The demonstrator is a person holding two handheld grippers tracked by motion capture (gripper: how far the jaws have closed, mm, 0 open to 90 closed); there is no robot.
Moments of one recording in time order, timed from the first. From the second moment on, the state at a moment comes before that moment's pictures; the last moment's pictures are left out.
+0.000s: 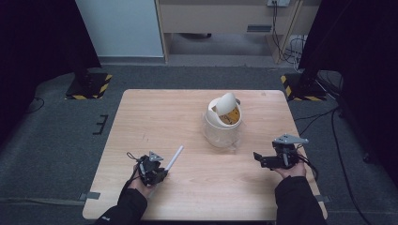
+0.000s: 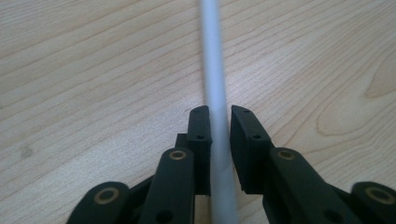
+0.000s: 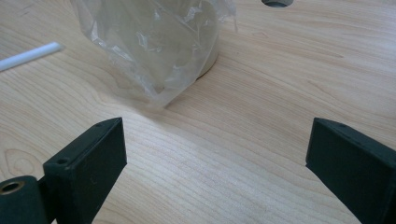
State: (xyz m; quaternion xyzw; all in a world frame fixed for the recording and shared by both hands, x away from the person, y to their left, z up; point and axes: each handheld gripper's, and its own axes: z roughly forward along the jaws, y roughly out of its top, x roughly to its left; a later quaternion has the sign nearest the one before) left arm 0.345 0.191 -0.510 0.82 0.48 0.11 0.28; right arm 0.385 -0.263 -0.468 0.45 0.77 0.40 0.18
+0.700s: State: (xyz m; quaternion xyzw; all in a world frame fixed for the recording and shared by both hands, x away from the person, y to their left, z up) left arm 0.344 0.194 -0.495 0.82 0.47 0.13 0.30; right arm 0.386 -0.264 -0.468 0.45 0.77 0.41 0.18
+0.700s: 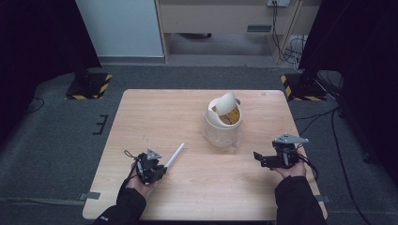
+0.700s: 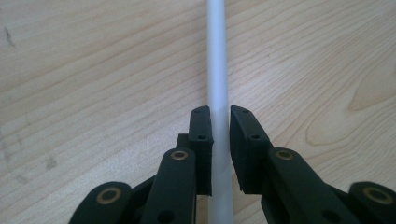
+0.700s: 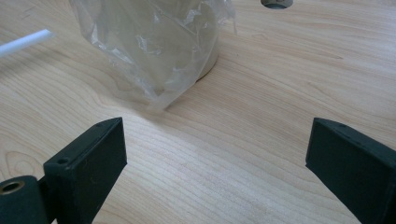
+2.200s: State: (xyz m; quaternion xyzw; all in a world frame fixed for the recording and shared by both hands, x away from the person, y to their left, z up) left arm 0.294 0.178 -0.402 0.75 0.35 0.24 0.50; right arm 0.381 -0.250 -0.424 0.42 0.73 0.49 0.21
